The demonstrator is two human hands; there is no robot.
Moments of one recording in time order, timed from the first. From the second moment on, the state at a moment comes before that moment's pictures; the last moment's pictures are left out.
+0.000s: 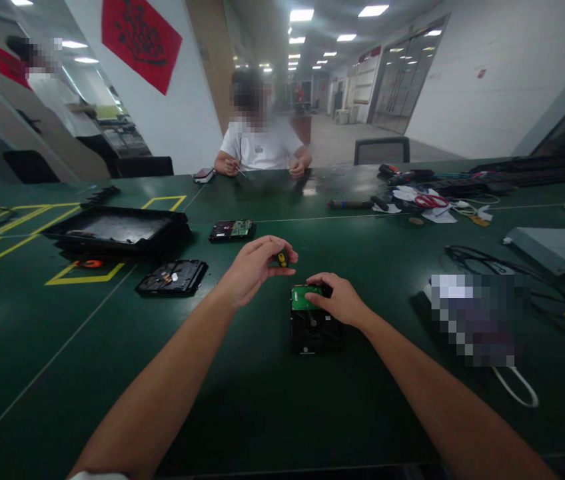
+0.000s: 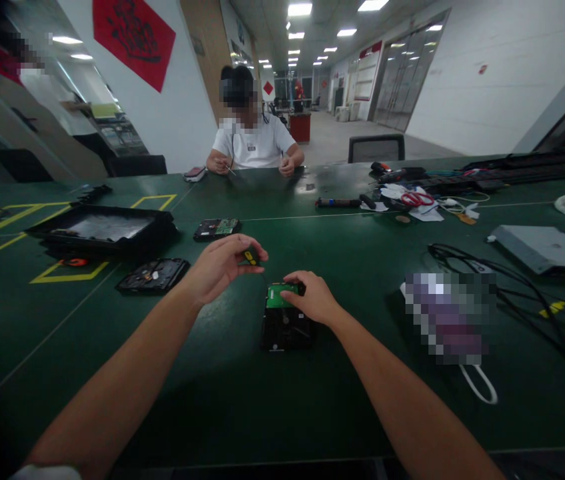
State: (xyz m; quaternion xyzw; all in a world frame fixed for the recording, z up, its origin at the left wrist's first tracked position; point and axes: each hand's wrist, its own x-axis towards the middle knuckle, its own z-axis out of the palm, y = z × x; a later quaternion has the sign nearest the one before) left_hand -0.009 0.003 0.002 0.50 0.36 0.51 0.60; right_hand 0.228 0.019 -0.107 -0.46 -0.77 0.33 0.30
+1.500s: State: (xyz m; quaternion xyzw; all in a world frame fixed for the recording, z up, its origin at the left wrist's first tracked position) left_hand 0.027 -0.021 -0.003 0.58 0.28 0.58 0.51; right_hand 0.246 0.005 -0.078 -0.45 -0.71 0.06 0.54
